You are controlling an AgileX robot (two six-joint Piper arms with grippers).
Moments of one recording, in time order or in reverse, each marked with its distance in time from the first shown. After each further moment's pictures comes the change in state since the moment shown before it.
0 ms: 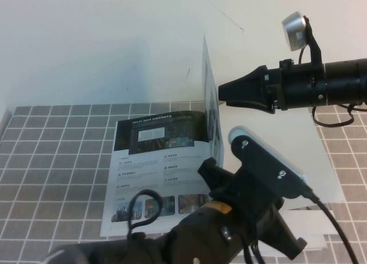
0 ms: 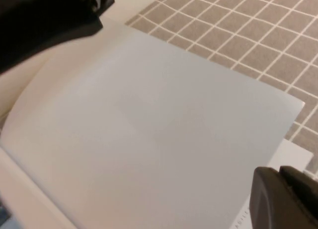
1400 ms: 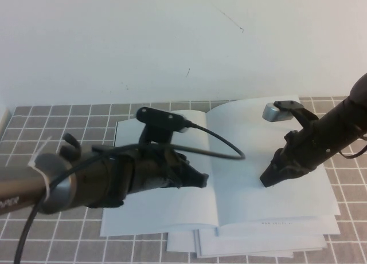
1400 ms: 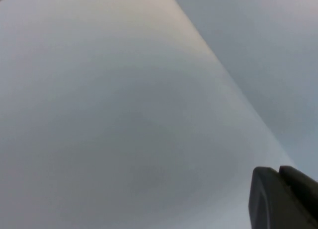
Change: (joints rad) right arm 0.000 0.130 0.000 -0.726 -0.100 0.196; left arm 0.530 0.192 -0.060 -0.539 0.368 0.408
